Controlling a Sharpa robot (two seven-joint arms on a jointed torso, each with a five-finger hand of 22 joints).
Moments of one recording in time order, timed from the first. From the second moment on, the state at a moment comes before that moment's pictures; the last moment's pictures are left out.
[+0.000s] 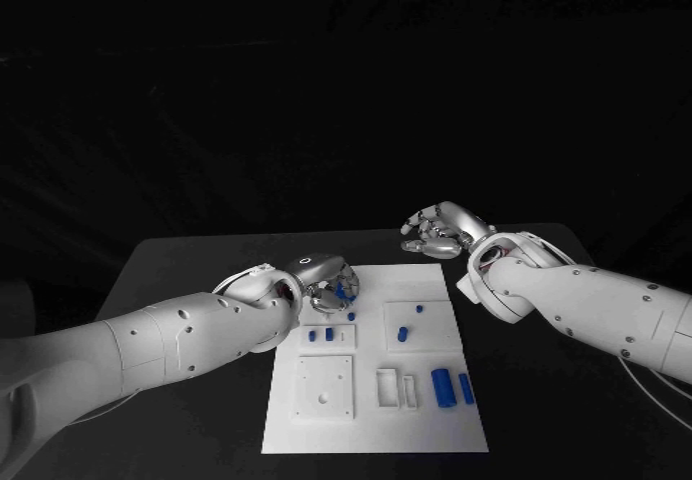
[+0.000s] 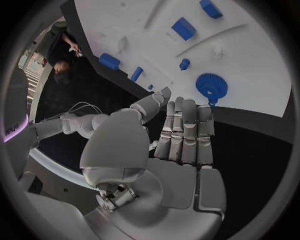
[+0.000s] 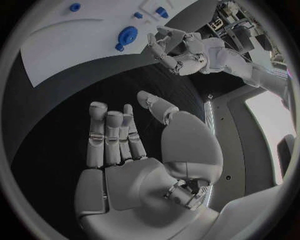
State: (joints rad) left arm 1.25 -0.47 -0.20 1.12 -1.35 -0.37 0.12; left_hand 1.20 -0.17 0.63 -0.28 0.06 1.01 0.13 0.07 0.78 1.11 0.09 0.27 0.24 1.01 -0.02 1.25 0.38 0.05 0.79 -0.09 0.94 1.29; right arm 1.23 -0.72 0.01 1.32 -1.13 -0.49 -0.03; right_hand 1.04 -0.19 0.68 -0.22 0.27 0.90 0.14 0.26 0.52 0.86 0.03 1.30 0.87 1.12 -0.07 1.21 0.87 0.22 1.15 -0.01 0.86 1.31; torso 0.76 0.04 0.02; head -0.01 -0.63
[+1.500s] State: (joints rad) left arm 1.20 -0.39 -0.21 1.01 -1.49 -0.29 0.07; left_hand 1.21 -0.14 0.64 -0.24 0.05 0.99 0.14 0.09 0.70 1.16 0.09 0.17 0.20 1.04 -0.02 1.29 0.38 0.06 0.84 -0.10 0.93 1.30; right arm 1.23 -0.72 0.01 1.33 -1.13 -0.49 -0.03; right_hand 1.04 -0.19 0.67 -0.22 0.27 0.90 0.14 0.26 0.52 0.86 0.03 1.30 0.87 1.12 -0.07 1.21 0.87 0.22 1.15 -0.01 0.86 1.31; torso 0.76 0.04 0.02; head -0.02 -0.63
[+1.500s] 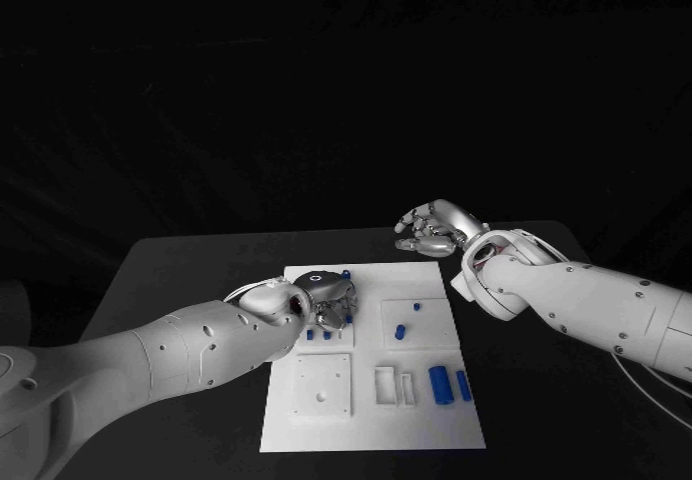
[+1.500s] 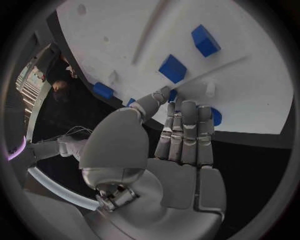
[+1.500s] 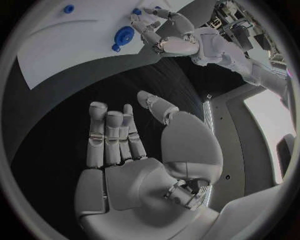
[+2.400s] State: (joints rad) left arm 1.20 -0.37 -0.21 0.99 -1.49 -0.28 0.06; left_hand 1.18 -0.14 0.66 -0.22 0.06 0.97 0.15 0.10 0.67 1.16 0.09 0.13 0.19 1.06 -0.02 1.30 0.38 0.07 0.85 -0.11 0.94 1.31; right arm 1.23 -0.72 0.01 1.33 -1.13 -0.49 -0.03; right_hand 1.04 -0.19 0.67 -0.22 0.27 0.90 0.14 0.26 0.52 0.86 0.03 1.30 0.87 1.12 -0.07 1.21 0.87 0.22 1.15 -0.01 0.86 1.31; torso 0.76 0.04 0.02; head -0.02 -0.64
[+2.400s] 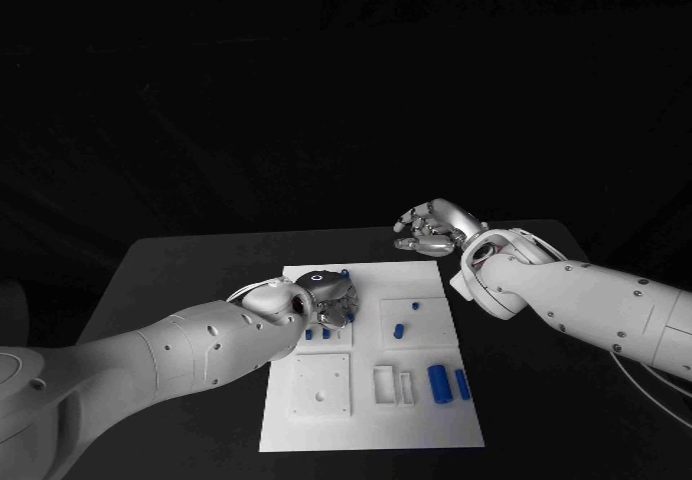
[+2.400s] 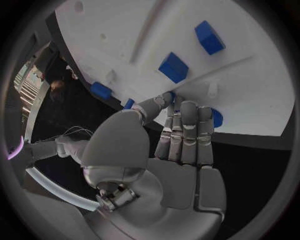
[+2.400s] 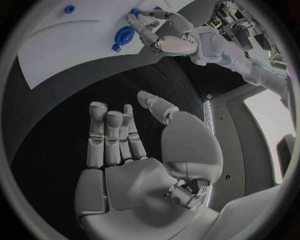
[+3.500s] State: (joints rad) left arm 1.20 -0.35 -0.21 0.97 -1.48 -0.28 0.04; left_hand 1.21 -0.10 0.65 -0.23 0.05 0.97 0.14 0.13 0.65 1.19 0.08 0.11 0.19 1.08 -0.02 1.32 0.38 0.06 0.87 -0.11 0.95 1.31; right arm 1.23 -0.72 0.01 1.33 -1.13 -0.49 -0.03; right_hand 1.04 -0.19 0.67 -0.22 0.27 0.90 0.14 0.26 0.52 0.86 0.03 1.30 0.87 1.12 -0.07 1.21 0.87 0.22 1.15 -0.01 0.86 1.31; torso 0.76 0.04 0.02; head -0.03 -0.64
